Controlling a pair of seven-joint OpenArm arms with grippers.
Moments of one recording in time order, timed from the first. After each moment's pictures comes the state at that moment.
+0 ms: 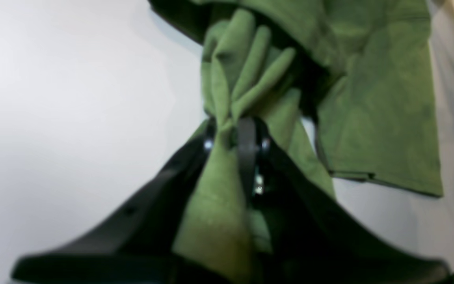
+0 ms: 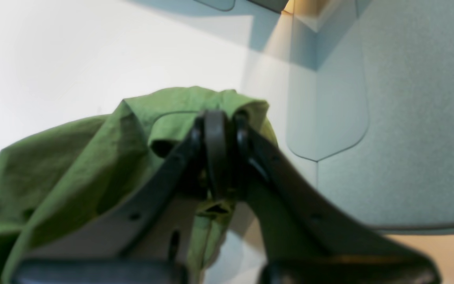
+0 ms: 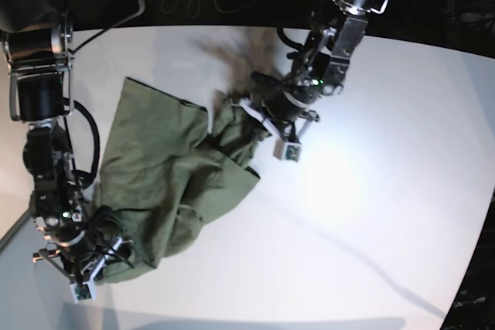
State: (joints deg) left arm -1.2 -1.4 15.6 65.5 -22.8 -9.5 15.8; right arm 26.1 17.8 -5.0 67.1 -0.2 7.8 -25.0
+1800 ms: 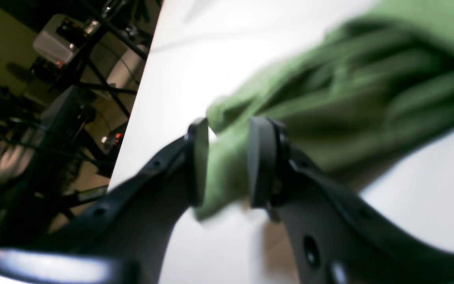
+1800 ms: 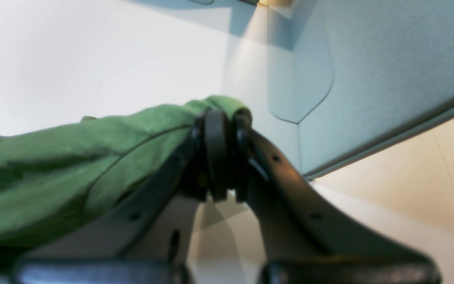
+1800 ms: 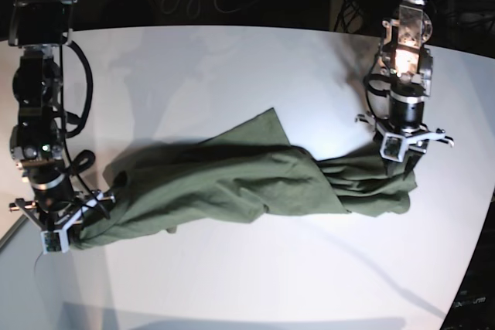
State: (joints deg) left arm 4.8 -11.3 -6.2 68.8 22.3 3.9 -14.5; right arm 6.9 17.2 5.9 89.3 0.0 8.0 -25.6
